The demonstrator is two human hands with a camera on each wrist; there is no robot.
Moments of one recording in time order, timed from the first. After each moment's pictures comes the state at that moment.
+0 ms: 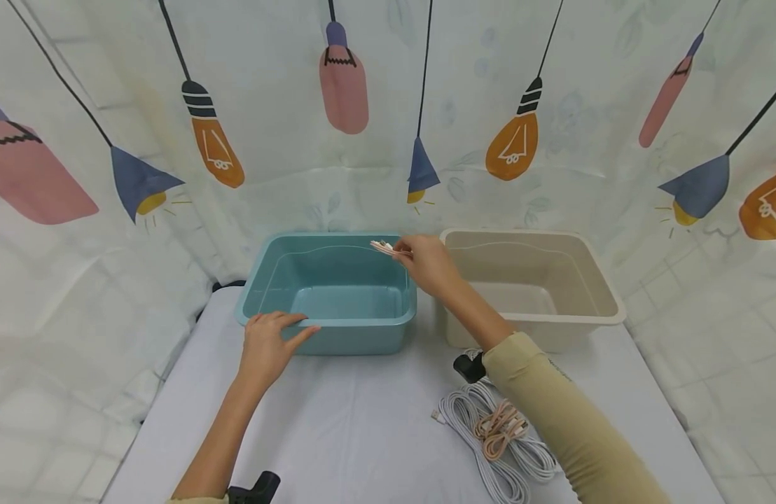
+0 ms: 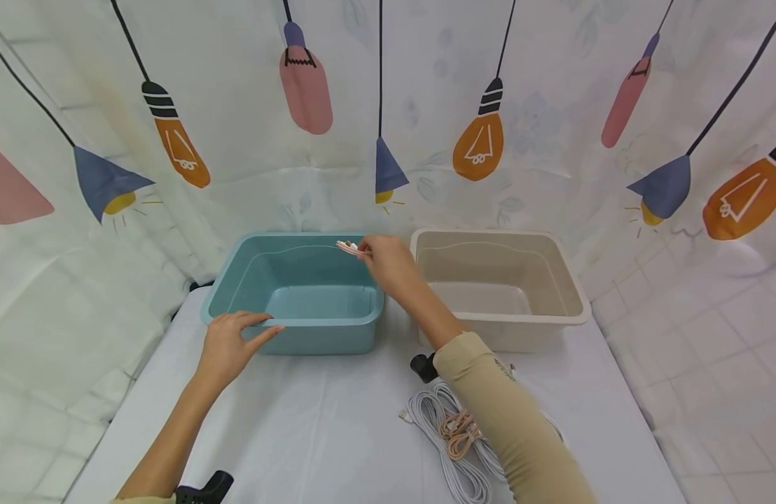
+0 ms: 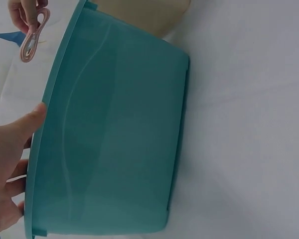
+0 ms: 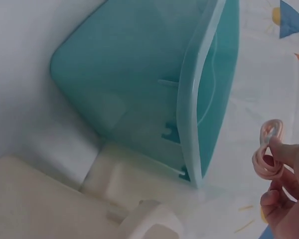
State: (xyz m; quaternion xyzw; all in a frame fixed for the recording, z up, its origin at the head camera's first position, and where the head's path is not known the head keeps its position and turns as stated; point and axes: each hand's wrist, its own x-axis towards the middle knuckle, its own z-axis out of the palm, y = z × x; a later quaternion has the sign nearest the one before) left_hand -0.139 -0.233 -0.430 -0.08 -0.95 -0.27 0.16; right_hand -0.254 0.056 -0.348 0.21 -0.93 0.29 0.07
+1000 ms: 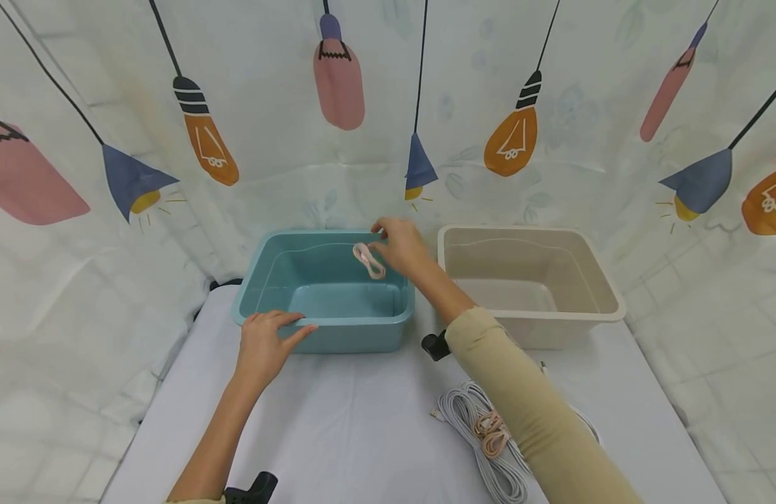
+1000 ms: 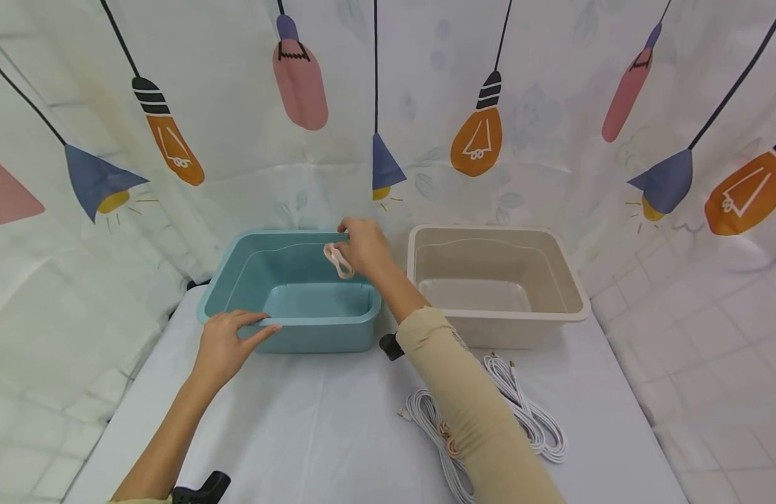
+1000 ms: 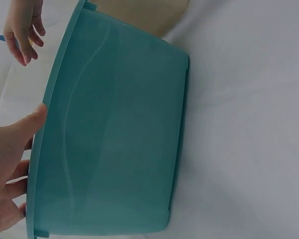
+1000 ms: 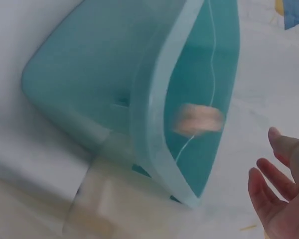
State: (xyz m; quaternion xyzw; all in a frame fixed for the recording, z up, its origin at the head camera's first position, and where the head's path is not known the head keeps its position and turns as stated) left_hand -0.140 -0.231 -0.428 -0.08 -0.95 -0.27 0.17; right_hand -0.287 0.020 -0.347 0.19 -0.94 0.30 0.02
